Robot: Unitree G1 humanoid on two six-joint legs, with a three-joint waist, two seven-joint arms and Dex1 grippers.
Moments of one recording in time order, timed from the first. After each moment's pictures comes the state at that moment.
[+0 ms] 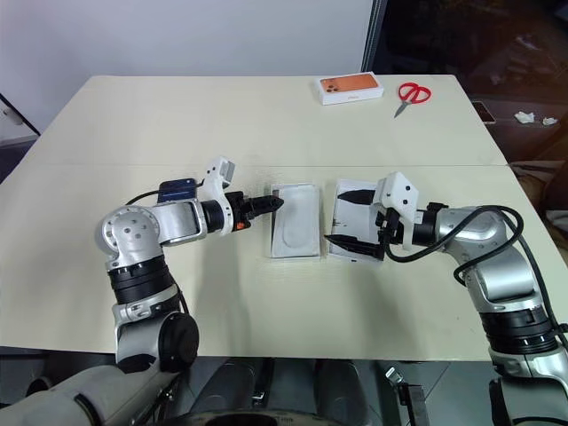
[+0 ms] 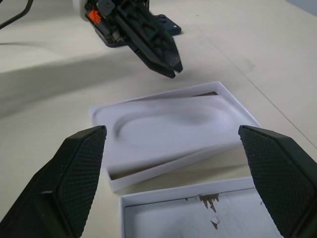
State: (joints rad) left arm -0.72 -0.03 0.45 -0.13 -0.64 1.58 -0.11; right arm -0.33 -0.78 -0.02 -0.17 0.43 0.34 1.09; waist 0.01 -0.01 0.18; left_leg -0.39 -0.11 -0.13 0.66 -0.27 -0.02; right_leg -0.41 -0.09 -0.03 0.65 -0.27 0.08
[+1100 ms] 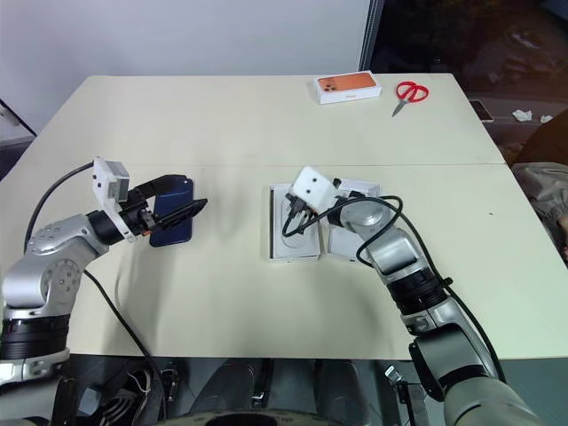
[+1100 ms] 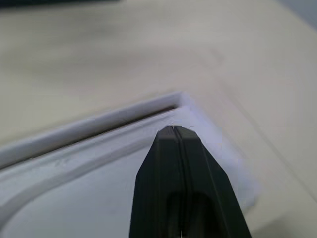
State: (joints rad) left arm -0.28 0.59 0.25 -0.10 -0.52 0.43 -0.91; right arm -0.61 -0.44 0.35 0.09 -0.04 0.32 0.67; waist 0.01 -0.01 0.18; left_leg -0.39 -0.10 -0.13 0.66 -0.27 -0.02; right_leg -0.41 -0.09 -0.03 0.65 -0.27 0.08
